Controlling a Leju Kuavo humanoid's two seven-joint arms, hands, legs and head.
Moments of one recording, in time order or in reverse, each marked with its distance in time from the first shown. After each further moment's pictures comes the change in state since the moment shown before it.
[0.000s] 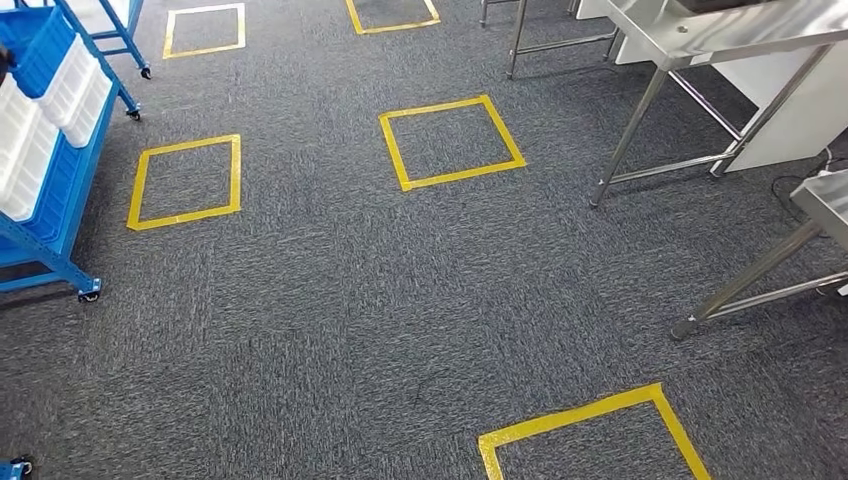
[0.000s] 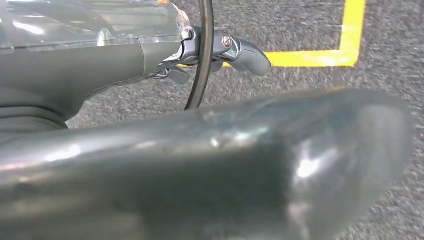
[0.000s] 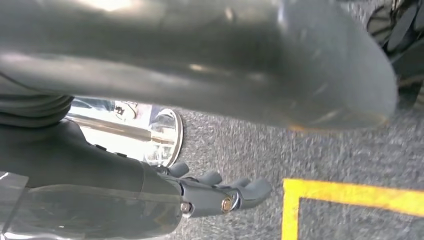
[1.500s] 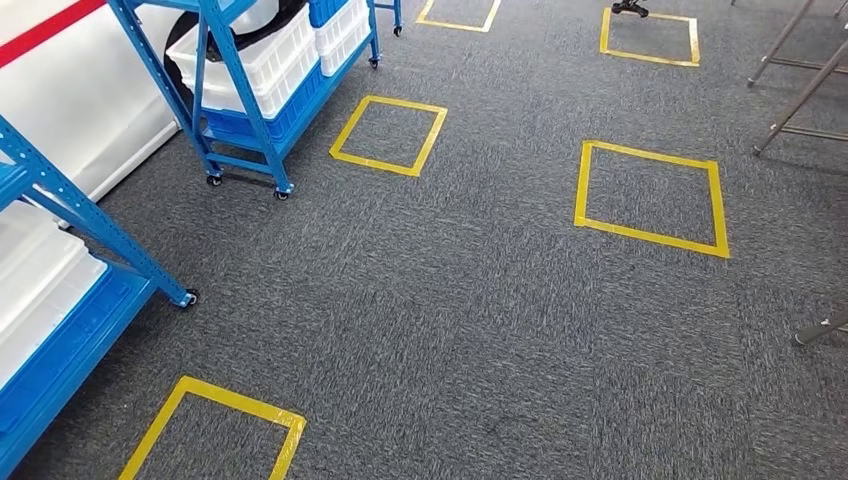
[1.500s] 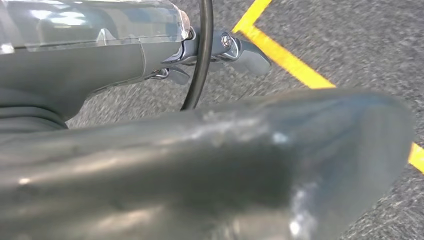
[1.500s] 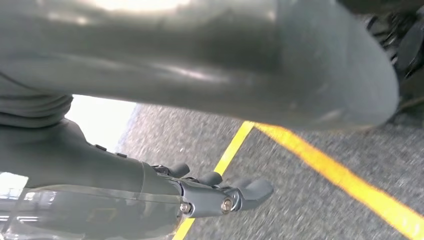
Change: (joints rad) left arm -0.002 0.000 0.030 0.000 0.031 0.006 -0.008; right arm 0.004 0.015 0.000 0.004 0.016 0.001 -0.005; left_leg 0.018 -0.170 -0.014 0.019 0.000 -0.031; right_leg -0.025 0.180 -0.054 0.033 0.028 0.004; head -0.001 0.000
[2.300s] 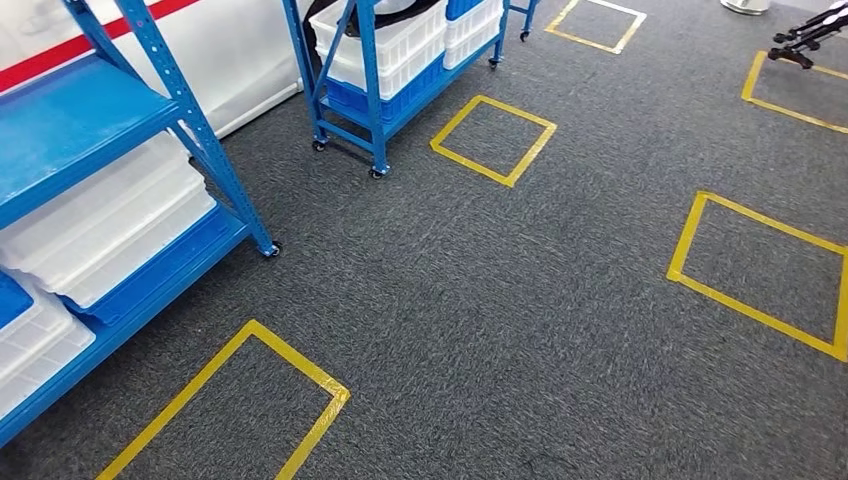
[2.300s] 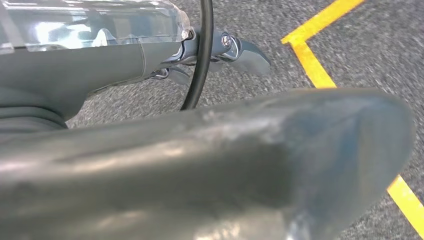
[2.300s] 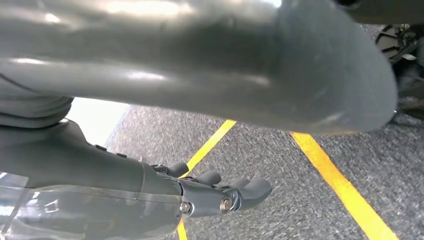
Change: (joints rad) left arm -0.002 -0.001 0.016 0.000 0.008 0.003 0.000; right arm 0.002 -0.001 0.000 0.003 0.005 0.004 0.000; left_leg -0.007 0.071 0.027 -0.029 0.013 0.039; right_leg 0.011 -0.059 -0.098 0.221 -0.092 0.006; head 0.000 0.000
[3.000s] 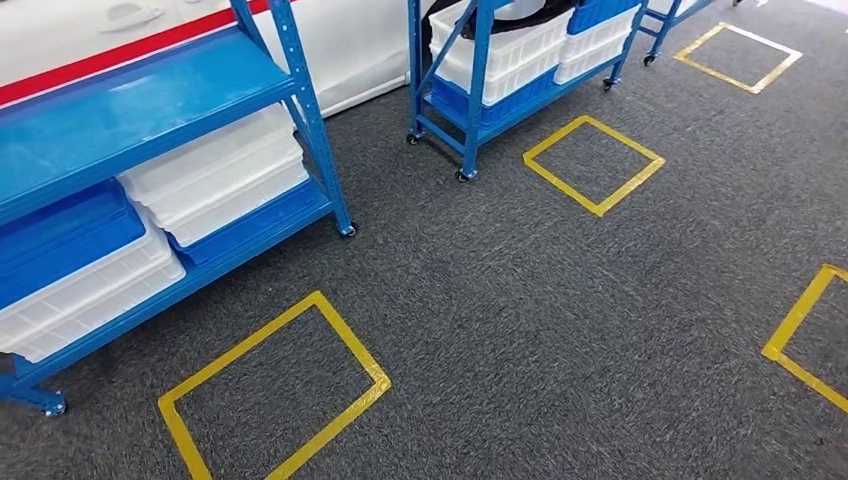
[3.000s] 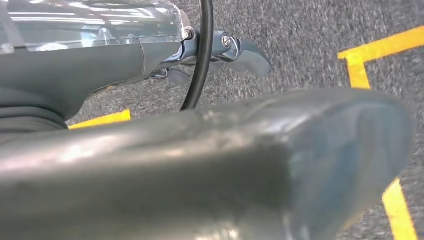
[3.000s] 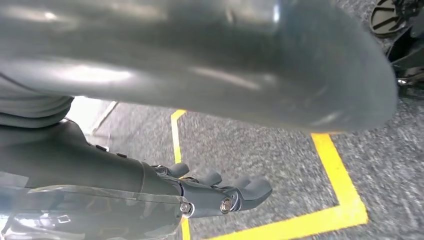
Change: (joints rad) left arm -0.002 0.001 0.007 0.000 0.005 0.000 0.000; right arm -0.001 -0.018 0.000 0.002 0.009 0.002 -0.001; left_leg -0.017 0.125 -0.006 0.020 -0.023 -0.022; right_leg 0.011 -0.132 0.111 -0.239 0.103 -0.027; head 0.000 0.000
